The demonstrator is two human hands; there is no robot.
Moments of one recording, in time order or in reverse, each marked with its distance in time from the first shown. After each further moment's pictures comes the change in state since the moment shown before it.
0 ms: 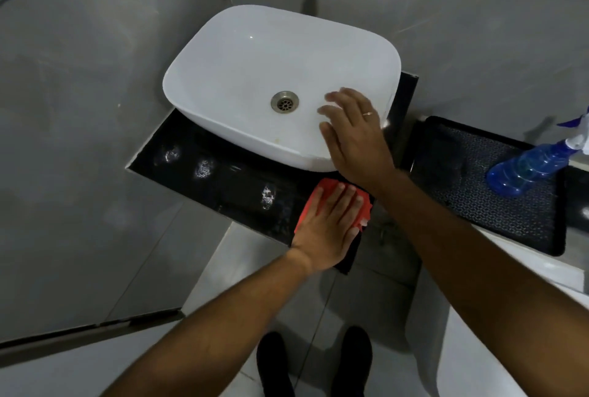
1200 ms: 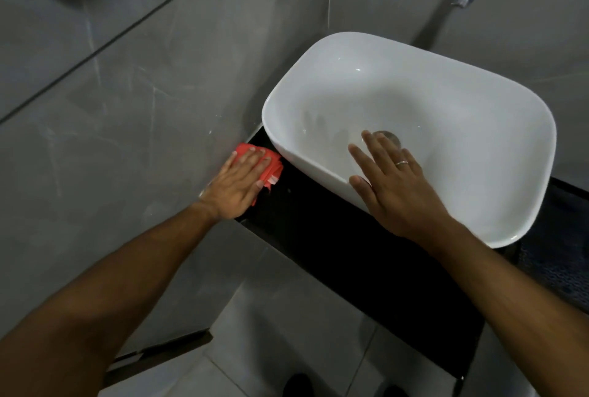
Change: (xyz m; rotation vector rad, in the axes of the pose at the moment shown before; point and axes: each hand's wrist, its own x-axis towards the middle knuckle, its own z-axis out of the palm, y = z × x) left_hand -0.081 -0.391 -0.023 -0.044 0.124 -0.210; right_hand 0.074 -0.075 0.084 -0.019 -0.613 0.090
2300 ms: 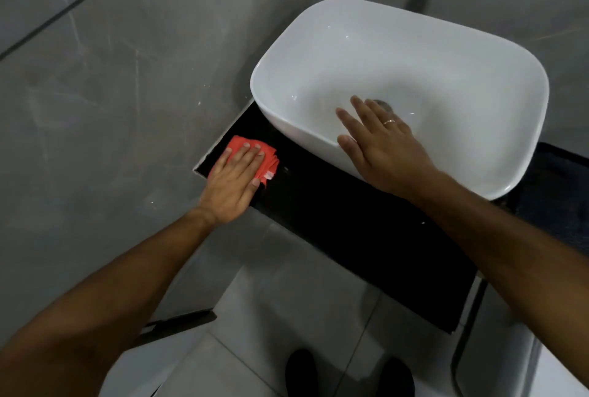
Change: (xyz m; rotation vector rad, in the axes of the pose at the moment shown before) left_hand -0.038 0.041 0.017 0.079 0.171 0.013; right_hand 0.003 0.000 -0.001 0.005 0.011 -0.008
